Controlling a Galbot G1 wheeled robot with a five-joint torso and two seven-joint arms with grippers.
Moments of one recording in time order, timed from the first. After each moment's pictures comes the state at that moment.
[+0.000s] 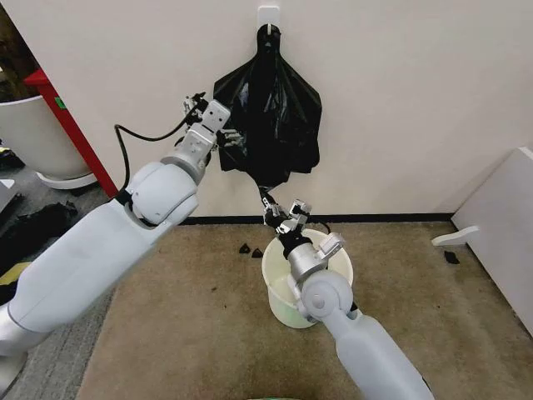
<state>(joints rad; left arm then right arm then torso) 0.29 -0.85 0.16 -1.99 -0.38 0.62 -0.34 -0.93 1.34 -0.01 1.88 0.95 0.01 0.16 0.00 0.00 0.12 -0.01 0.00</state>
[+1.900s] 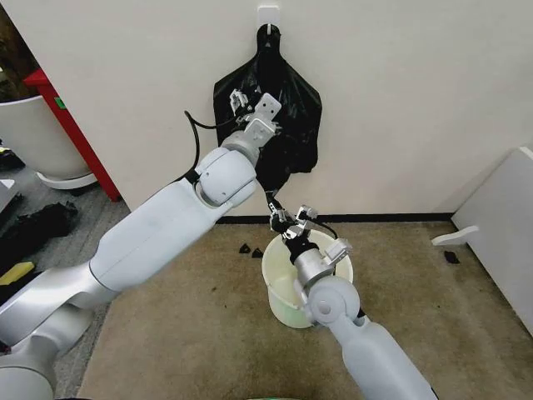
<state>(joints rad) 0.11 -1.09 0.35 -1.73 -0.32 0.67 -0.40 -0.99 1.31 0.02 1.90 0.93 0.01 0.14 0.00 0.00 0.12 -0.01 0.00</state>
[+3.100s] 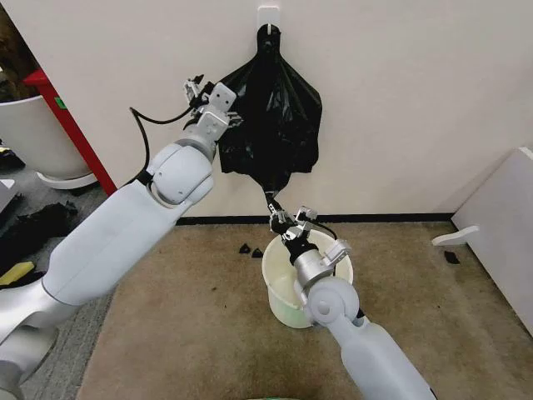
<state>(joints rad) 0.21 -0.95 0.17 -1.85 -0.28 0.66 -0.37 -0.99 1.32 0.03 1.89 0.91 0.01 0.13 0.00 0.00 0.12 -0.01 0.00</state>
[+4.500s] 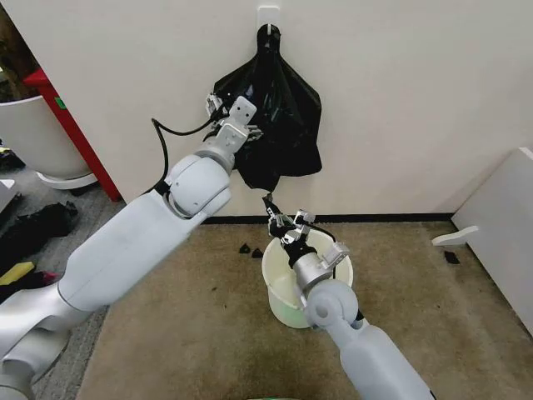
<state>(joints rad) 0.20 -1.01 0.25 -1.84 -0.33 0.67 -0.39 -1.00 1.32 0.01 1.88 0.88 0.00 0.11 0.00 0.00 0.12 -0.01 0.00</state>
